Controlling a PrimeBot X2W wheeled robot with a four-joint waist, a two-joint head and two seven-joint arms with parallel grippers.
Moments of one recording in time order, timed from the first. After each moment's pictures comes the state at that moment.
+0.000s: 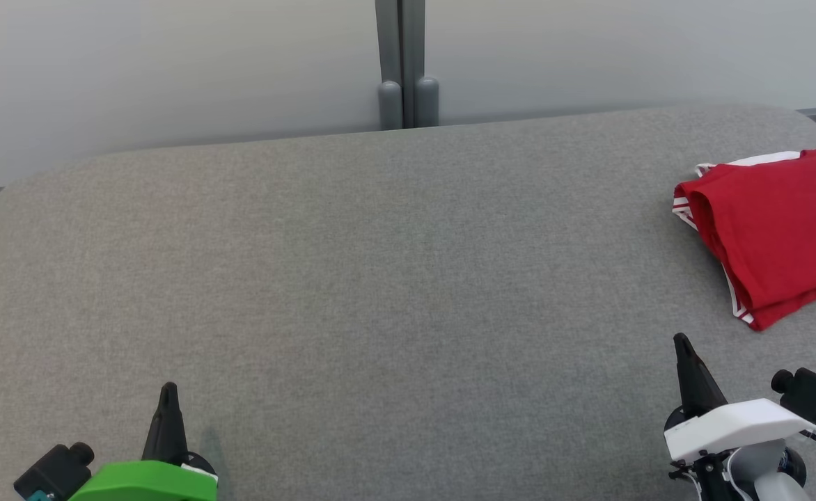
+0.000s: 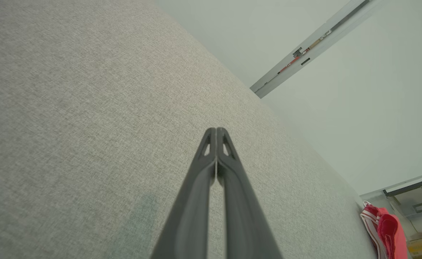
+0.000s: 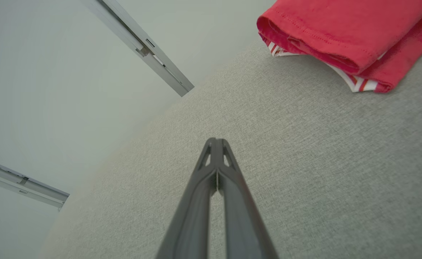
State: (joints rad) left arm 0.03 0.05 0.02 0.26 -0.83 -0.11 -0.11; right arm -0.07 -0.04 -0.05 0.30 0.73 0.13 -0.11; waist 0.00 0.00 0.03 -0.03
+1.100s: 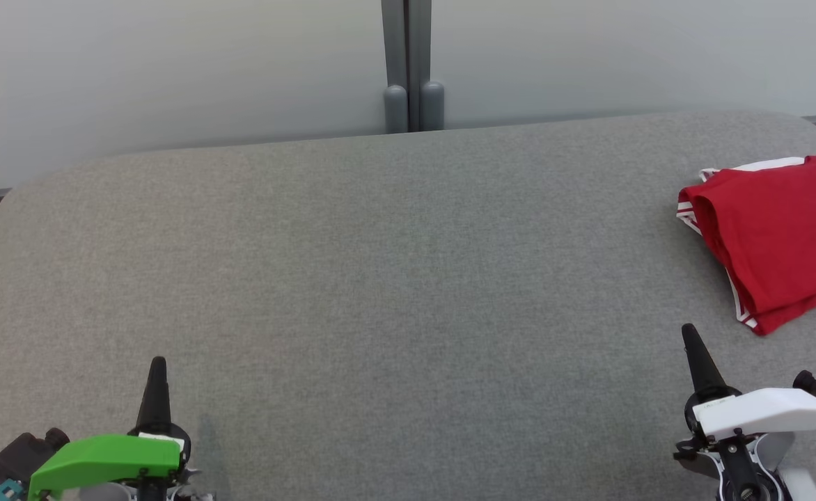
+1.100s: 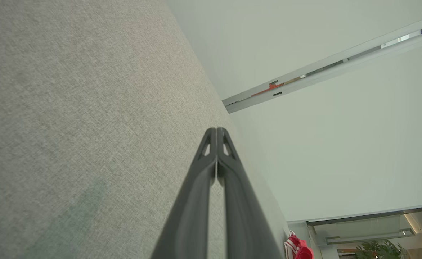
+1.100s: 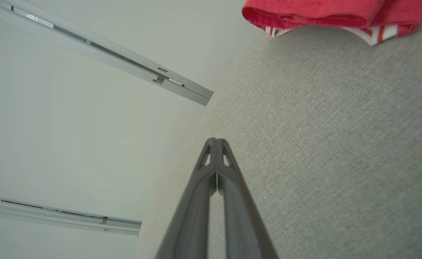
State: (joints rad) left arm -0.03 0.05 0.06 0.24 -1.18 -0.11 -0.01; right arm -0.09 -0.04 -0.08 0.28 1.12 0.13 -0.01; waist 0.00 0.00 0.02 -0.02
